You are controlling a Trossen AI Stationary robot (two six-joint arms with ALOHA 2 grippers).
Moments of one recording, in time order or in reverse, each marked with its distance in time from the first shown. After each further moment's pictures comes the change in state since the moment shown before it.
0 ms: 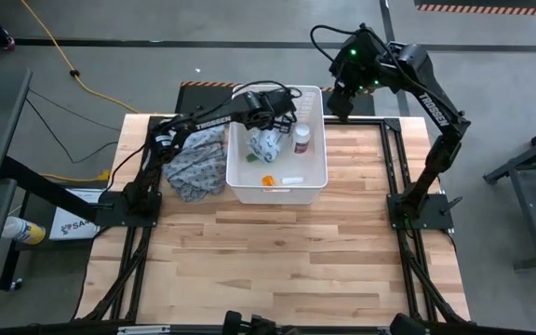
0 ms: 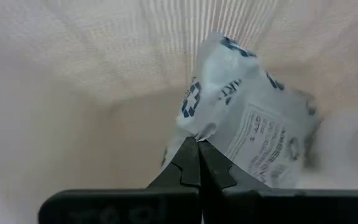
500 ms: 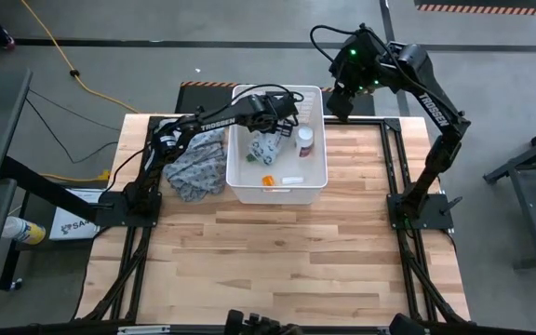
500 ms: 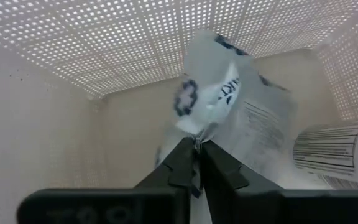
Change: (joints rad) left arm -0.001 0.048 0.001 -0.002 0.016 -0.003; right arm 0.001 0.000 0.000 0.000 -0.015 0.000
